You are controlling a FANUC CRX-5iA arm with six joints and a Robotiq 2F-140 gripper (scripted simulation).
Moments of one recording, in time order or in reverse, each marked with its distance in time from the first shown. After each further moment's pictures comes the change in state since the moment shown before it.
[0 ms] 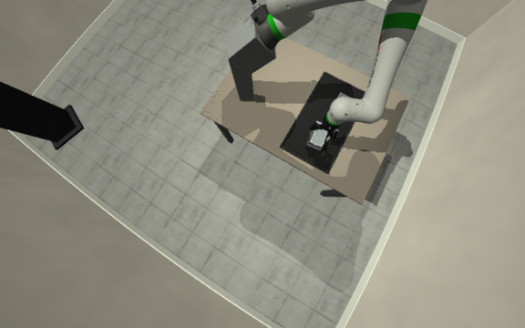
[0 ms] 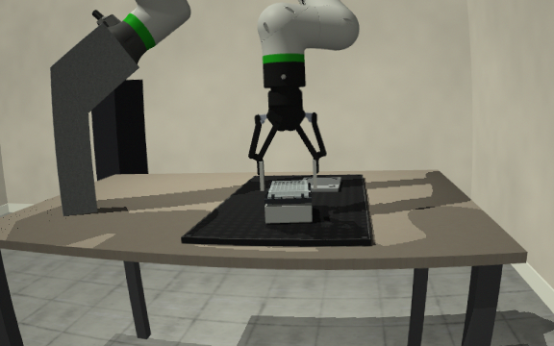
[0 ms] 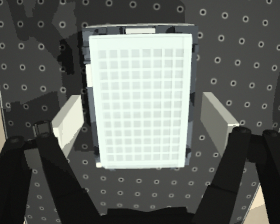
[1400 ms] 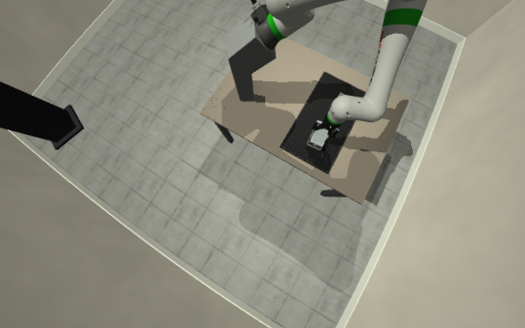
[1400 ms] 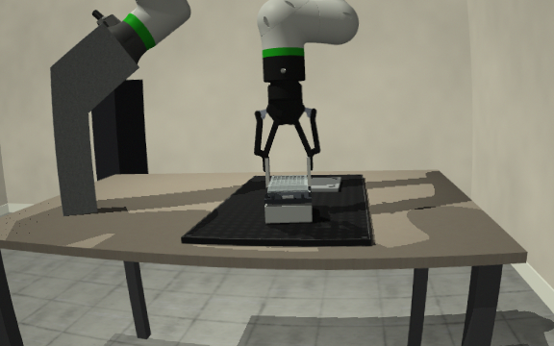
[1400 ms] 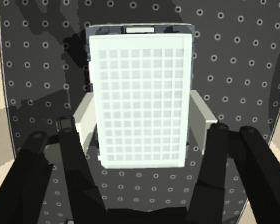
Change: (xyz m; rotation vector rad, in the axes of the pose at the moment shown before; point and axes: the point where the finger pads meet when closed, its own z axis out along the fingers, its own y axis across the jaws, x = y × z) arm 0.000 0.000 -0.013 0.000 0.000 0.000
